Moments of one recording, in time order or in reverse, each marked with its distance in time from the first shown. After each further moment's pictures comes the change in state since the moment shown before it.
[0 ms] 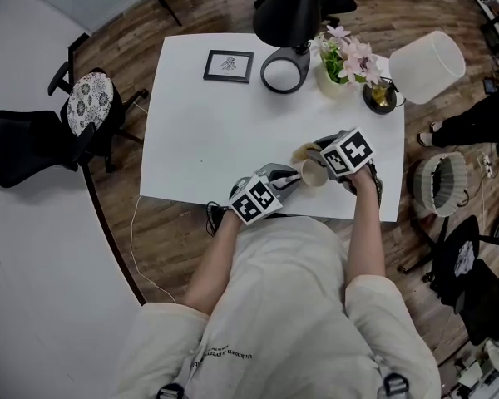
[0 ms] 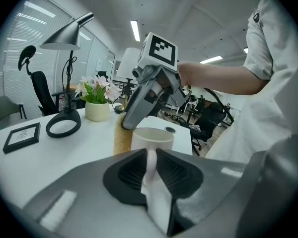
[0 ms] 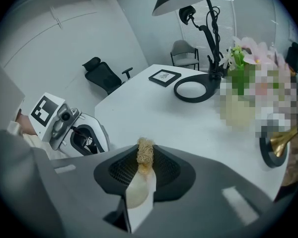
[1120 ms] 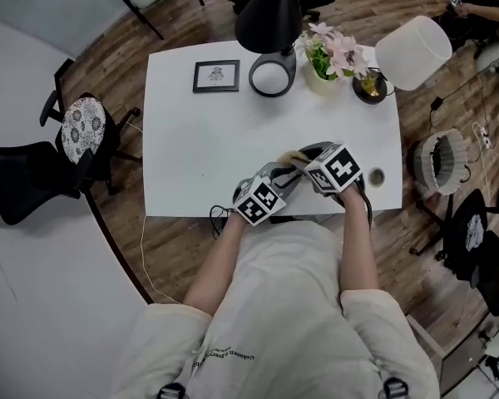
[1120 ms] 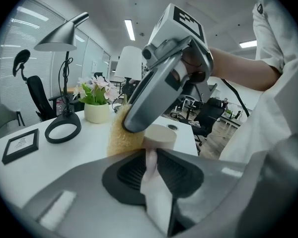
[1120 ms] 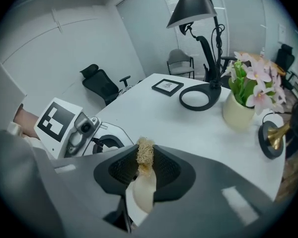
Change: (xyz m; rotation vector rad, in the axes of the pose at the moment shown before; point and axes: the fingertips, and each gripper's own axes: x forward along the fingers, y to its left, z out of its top) left arm 0.004 0.016 0.000 0.062 0.000 -0.015; right arm -0.003 0.049 0.023 0.036 -0.096 -0.052
